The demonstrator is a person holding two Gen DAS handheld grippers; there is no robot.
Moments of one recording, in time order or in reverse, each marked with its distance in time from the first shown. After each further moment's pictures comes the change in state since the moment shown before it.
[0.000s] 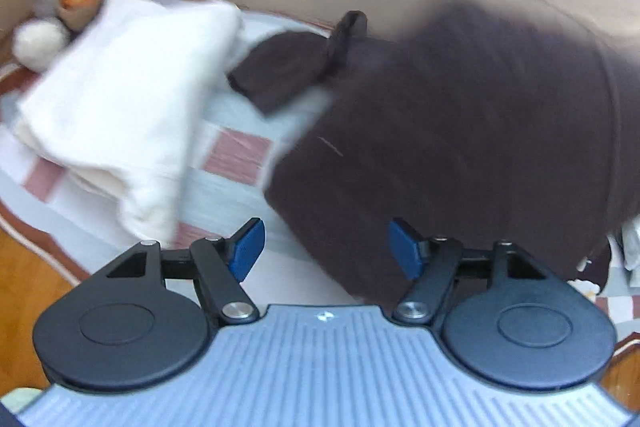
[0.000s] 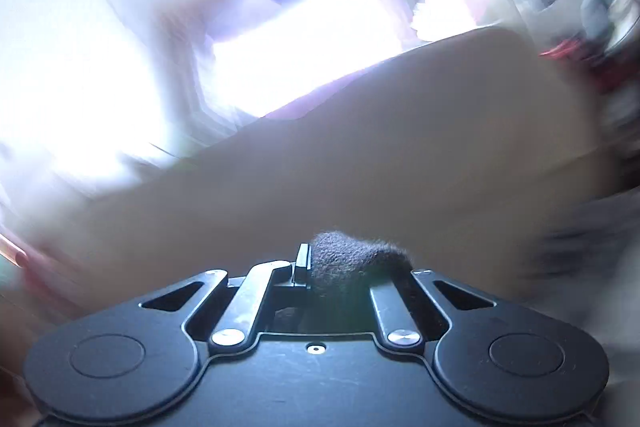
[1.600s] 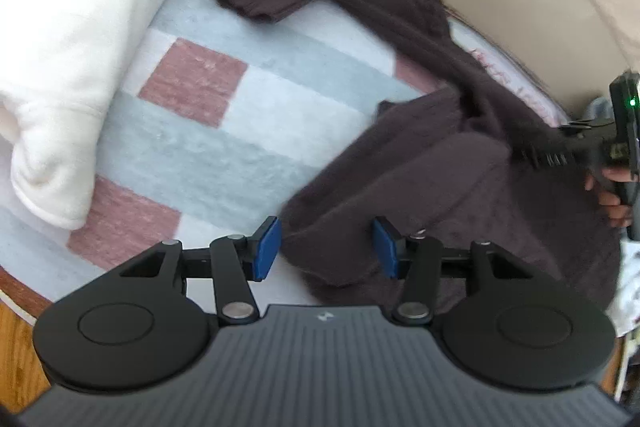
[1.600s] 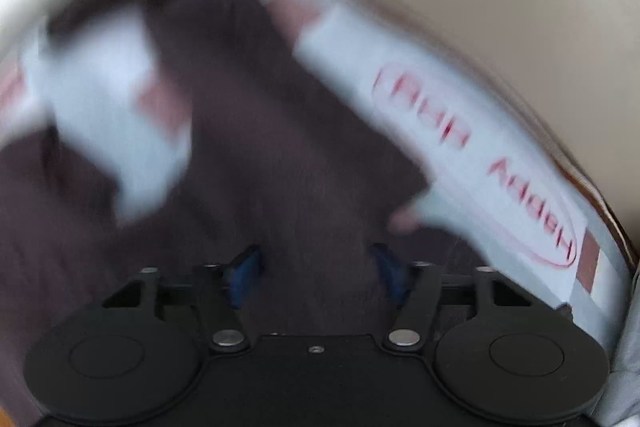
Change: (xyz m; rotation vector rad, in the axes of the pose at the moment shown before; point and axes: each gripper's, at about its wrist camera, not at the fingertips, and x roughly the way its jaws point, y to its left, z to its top) left arm 0.096 0.041 -0.010 -0.113 0.167 -0.124; right arm 0.274 0.082 -0.146 -0.834 1.091 0.322
